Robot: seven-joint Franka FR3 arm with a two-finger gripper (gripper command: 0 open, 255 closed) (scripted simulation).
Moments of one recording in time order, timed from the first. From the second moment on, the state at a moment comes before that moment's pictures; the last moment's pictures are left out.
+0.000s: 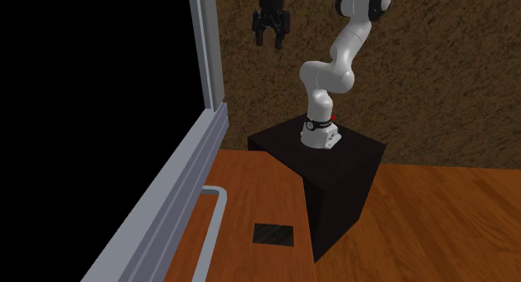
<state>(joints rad) -0.02 -0.81 -0.05 -2.27 -0.01 1.54 -0.06</state>
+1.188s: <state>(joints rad) 0.07 -0.51 0.12 -2.46 0.06 1.99 0.05</state>
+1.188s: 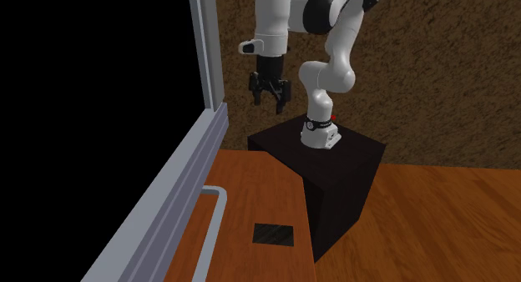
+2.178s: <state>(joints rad) 0.12 0.02 0.26 -2.34 -0.03 2.34 0.20</state>
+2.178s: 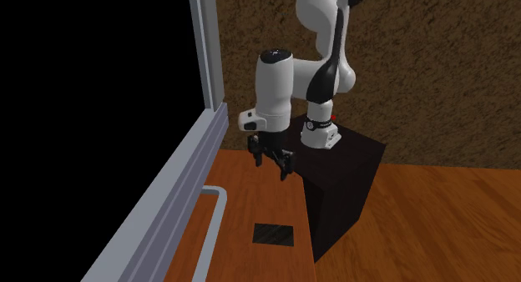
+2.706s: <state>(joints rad) 0.18 0.33 0.26 -2.19 -0.16 2.45 0.31</state>
